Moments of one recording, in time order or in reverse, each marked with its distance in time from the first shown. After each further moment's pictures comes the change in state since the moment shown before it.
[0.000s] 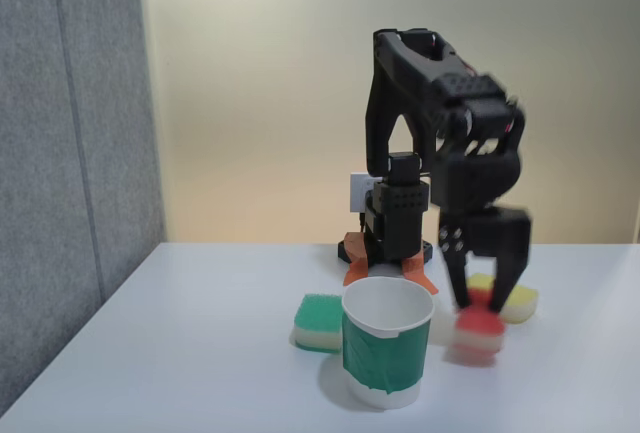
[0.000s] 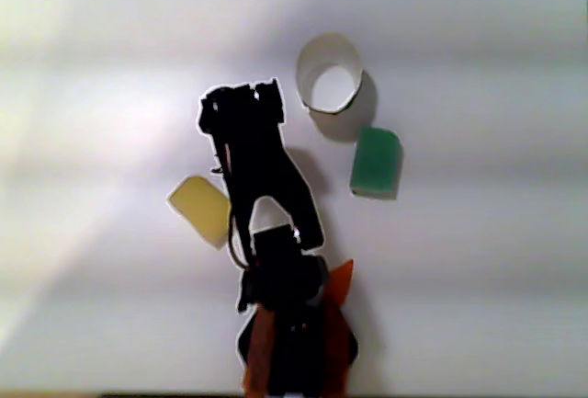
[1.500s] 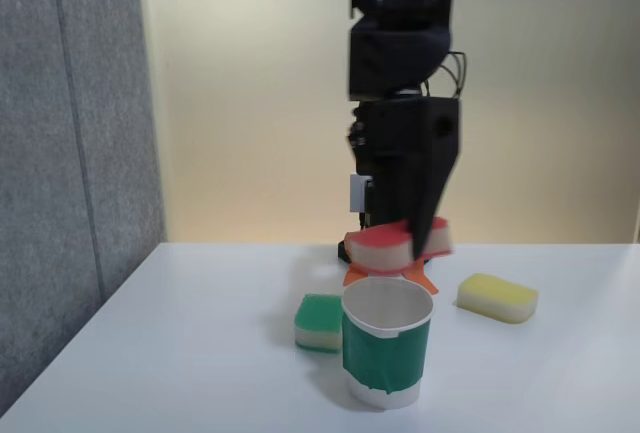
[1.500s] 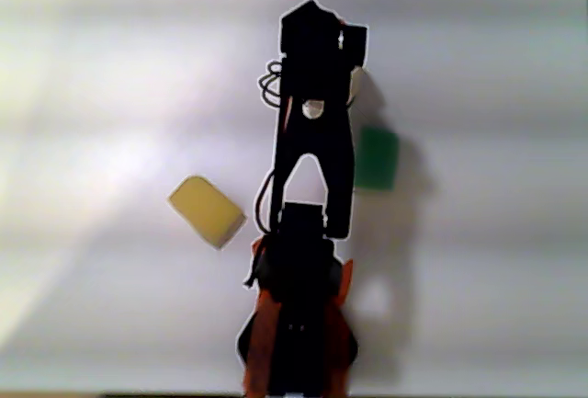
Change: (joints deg) arm 22.2 -8.3 -40.1 21.6 20.5
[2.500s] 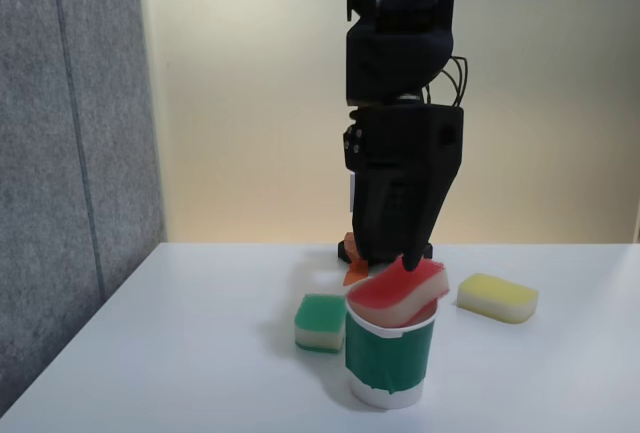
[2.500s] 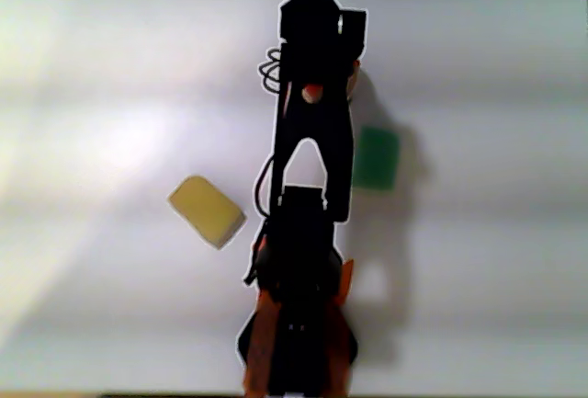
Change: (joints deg) arm -2.1 -6.1 -7.6 1.7 -2.3
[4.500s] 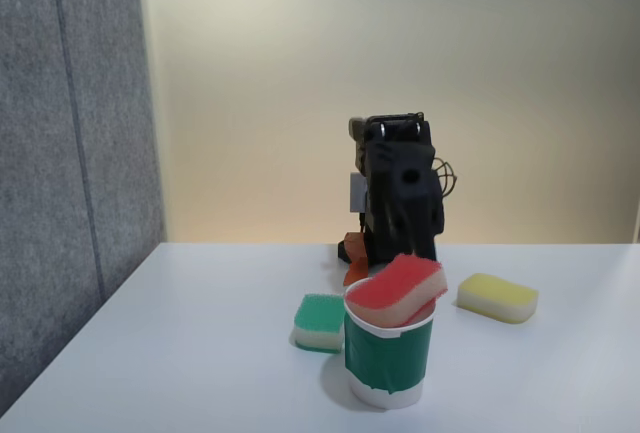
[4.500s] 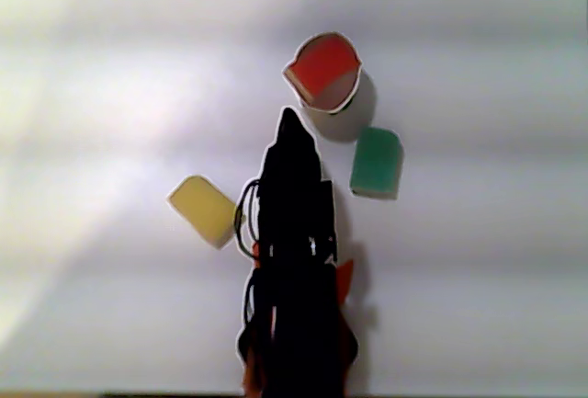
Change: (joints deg) arm -7.1 102.9 118.3 -52.2 54.5
